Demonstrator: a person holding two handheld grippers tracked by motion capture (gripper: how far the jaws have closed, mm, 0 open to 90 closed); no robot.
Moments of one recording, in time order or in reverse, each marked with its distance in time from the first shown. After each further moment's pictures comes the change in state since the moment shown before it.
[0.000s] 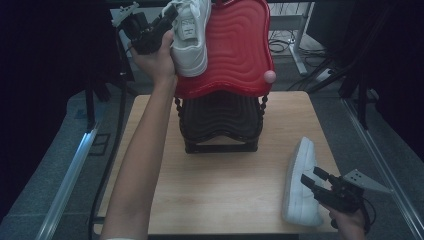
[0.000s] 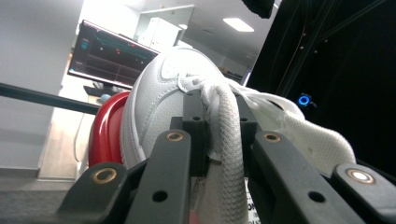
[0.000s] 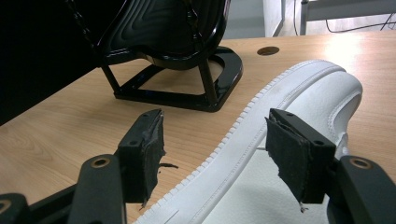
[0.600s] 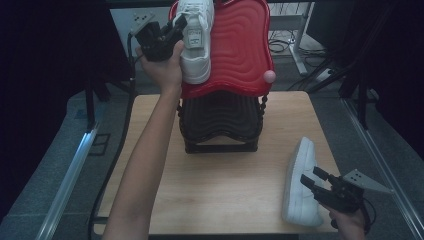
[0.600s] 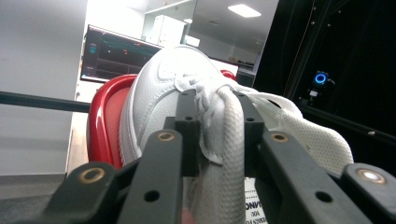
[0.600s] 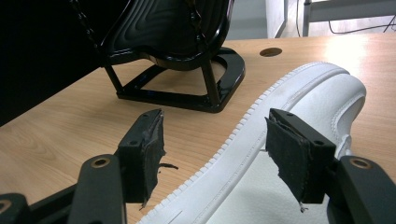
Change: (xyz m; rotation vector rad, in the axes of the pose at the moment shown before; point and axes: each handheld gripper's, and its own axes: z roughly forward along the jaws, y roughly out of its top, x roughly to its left) left arm -0.012 -0.023 0.002 0.026 0.042 0.132; right arm 0.002 0.001 -0.001 -0.005 0.011 -0.009
